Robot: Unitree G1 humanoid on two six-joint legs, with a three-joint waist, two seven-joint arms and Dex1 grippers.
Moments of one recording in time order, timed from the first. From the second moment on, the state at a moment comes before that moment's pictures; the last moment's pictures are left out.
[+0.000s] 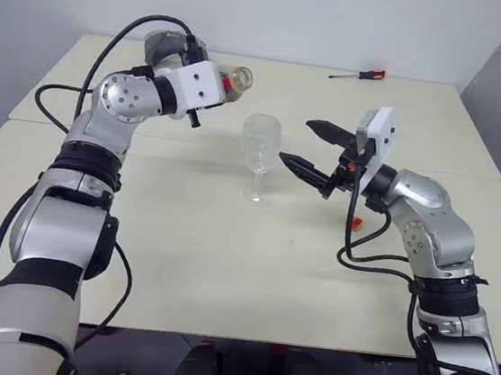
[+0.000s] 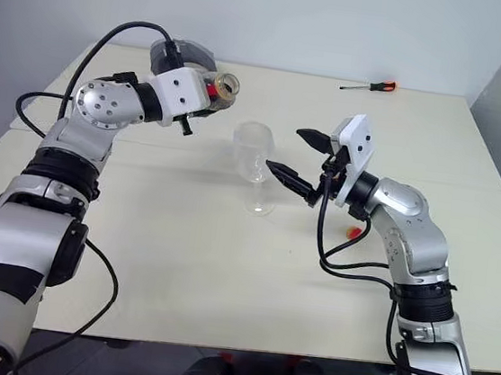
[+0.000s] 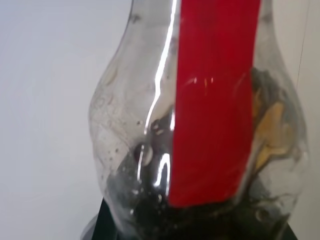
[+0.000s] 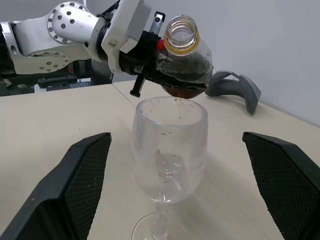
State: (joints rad) left arm -1.23 0.62 -0.20 1.04 0.26 -0.60 -0.72; right arm -0.68 -0.39 0.06 -0.09 0.44 0.42 0.77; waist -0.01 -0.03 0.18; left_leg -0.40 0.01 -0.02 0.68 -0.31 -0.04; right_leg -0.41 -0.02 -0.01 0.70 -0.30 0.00
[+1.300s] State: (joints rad) left arm -1.38 0.69 -0.39 1.18 0.59 -0.87 -0.50; right arm -0.68 -0.36 0.06 -0.06 0.41 0.40 0.79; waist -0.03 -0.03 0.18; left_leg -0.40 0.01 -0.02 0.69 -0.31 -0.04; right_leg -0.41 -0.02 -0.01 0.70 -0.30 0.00
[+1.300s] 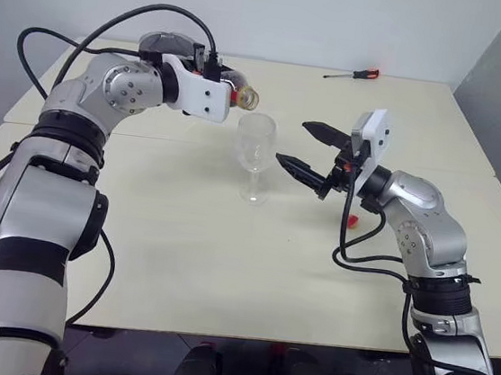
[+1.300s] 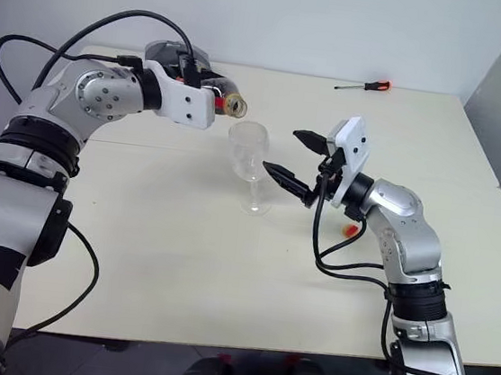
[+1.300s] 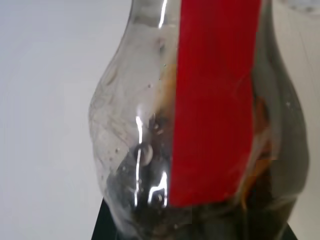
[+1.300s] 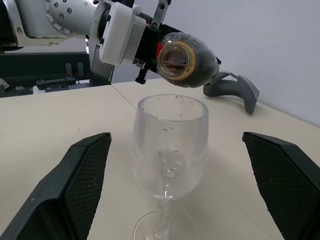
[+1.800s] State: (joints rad) left arm -1.41 0.70 -0.44 1.18 0.67 -0.91 -0.44; right arm -0.70 -0.35 0.06 -0.04 0.41 0.40 0.79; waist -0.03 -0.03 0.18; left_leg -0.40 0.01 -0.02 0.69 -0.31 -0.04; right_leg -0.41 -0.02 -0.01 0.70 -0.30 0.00
